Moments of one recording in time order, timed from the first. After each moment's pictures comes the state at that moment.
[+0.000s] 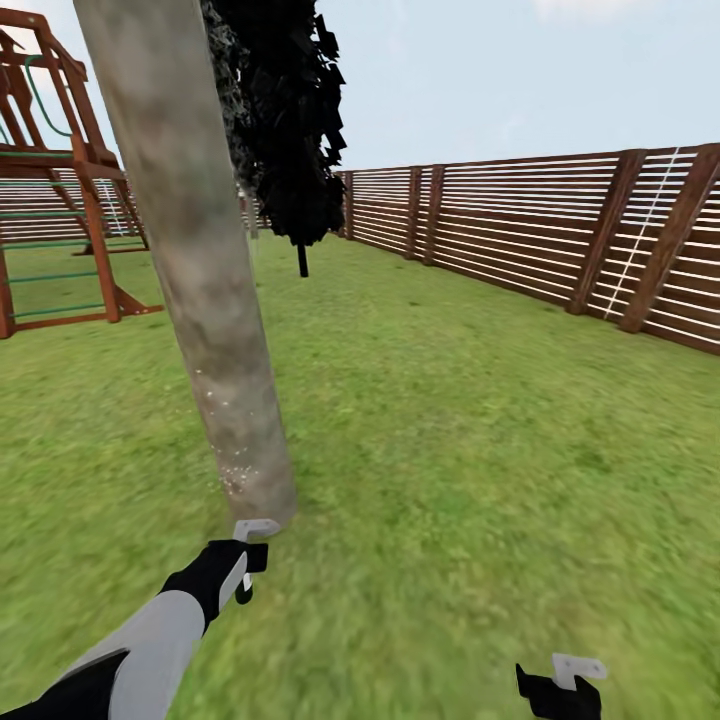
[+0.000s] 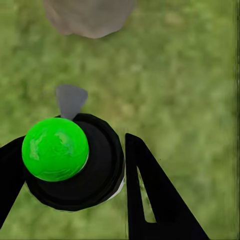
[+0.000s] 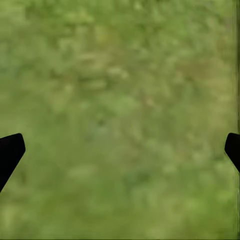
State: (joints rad) left arm -0.79 -0.07 0.37 -0.30 -0.35 0.35 0.06; right arm -0.42 -0.11 -0.40 -0.17 0.27 -0.30 0.00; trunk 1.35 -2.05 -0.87
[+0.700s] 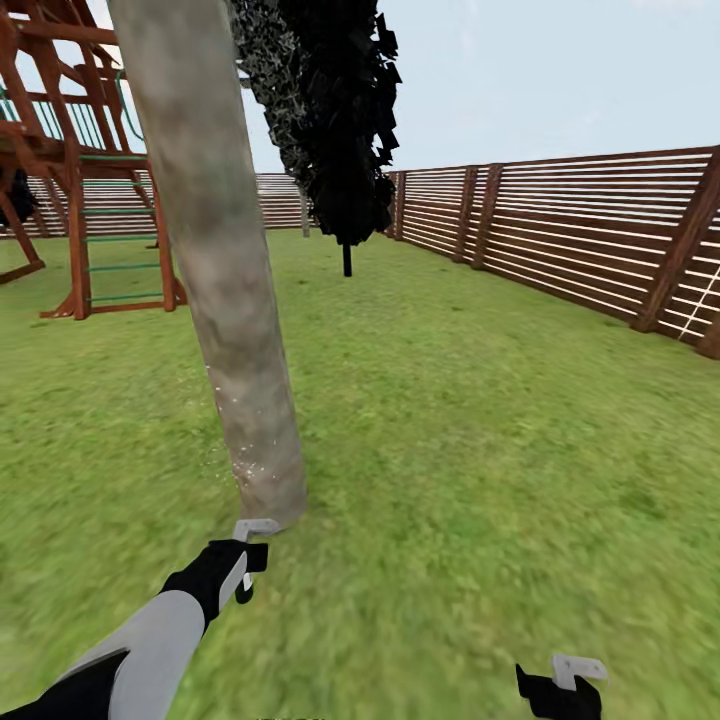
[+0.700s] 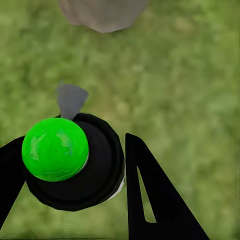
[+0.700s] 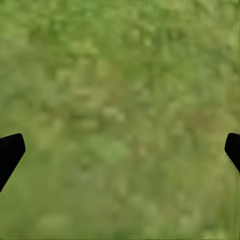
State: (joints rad) left arm -0.79 -0.07 0.37 -0.30 -0.35 0.34 0.06; right arm -0.42 -0.11 -0.40 -0.17 0.27 -0.30 0.00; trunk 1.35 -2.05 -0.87
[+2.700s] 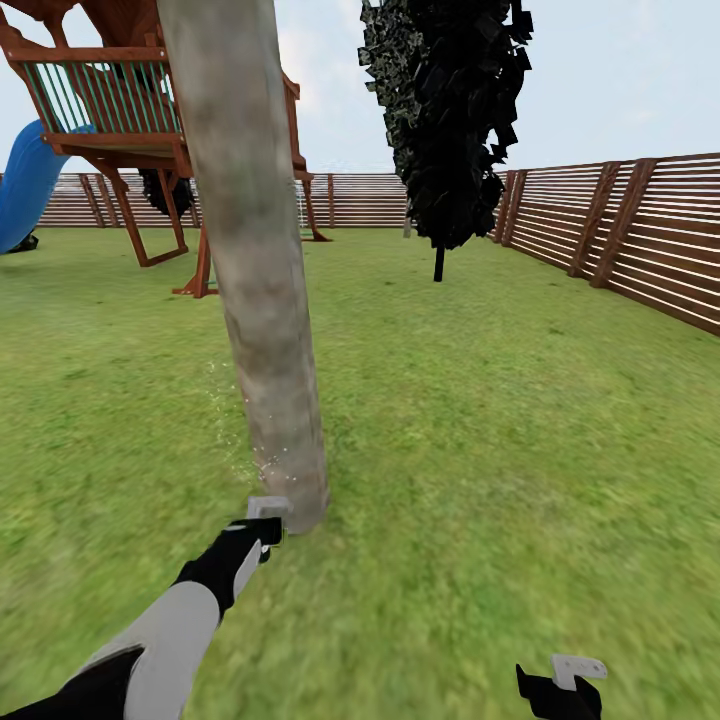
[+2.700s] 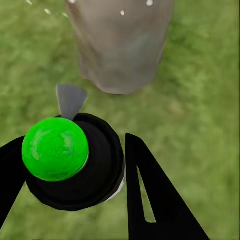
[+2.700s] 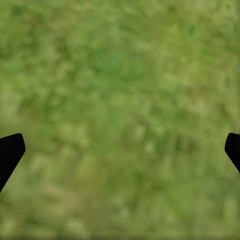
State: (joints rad) left arm -0.81 -0.12 0.36 -0.35 -0.33 0.20 0.07; right arm -0.42 -0.11 -0.40 -0.17 0.28 -0.30 0.00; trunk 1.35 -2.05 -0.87
